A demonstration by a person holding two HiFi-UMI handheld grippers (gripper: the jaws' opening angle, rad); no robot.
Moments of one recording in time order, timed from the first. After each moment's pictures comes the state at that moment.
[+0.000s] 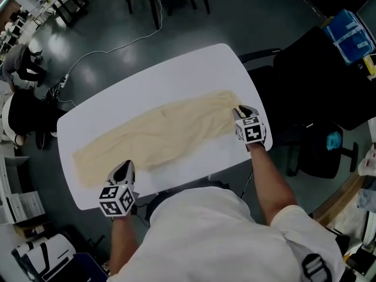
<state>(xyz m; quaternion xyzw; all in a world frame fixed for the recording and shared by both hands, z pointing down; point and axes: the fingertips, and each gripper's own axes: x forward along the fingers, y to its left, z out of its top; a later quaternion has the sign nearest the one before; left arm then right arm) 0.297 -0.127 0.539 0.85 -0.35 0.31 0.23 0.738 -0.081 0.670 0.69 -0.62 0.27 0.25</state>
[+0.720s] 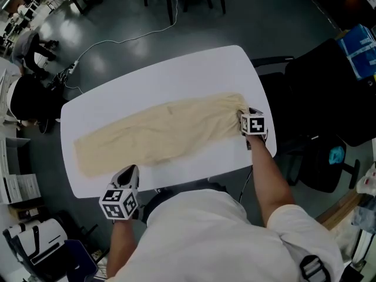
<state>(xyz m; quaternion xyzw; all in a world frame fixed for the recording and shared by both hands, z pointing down) 0.292 -0.092 0.549 0.83 -0.36 0.34 0.24 0.768 -0.095 0.729 0.70 -0.57 0.36 0.24</state>
